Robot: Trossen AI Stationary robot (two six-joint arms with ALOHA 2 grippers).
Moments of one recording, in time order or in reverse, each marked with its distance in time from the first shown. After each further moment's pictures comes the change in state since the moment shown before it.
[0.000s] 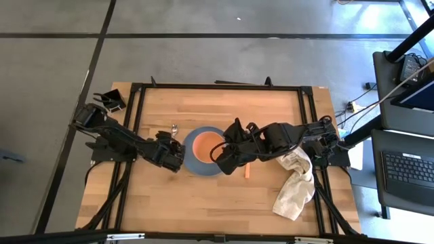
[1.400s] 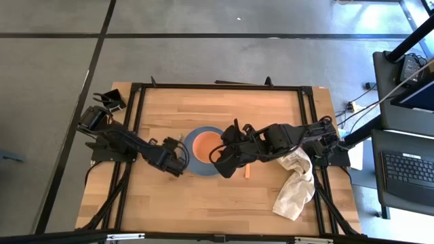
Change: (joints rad) left arm -0.029 0.081 0.095 -0.100 0.201 0.359; right arm 0.013 0.000 0.000 0.077 -0.028 -0.072
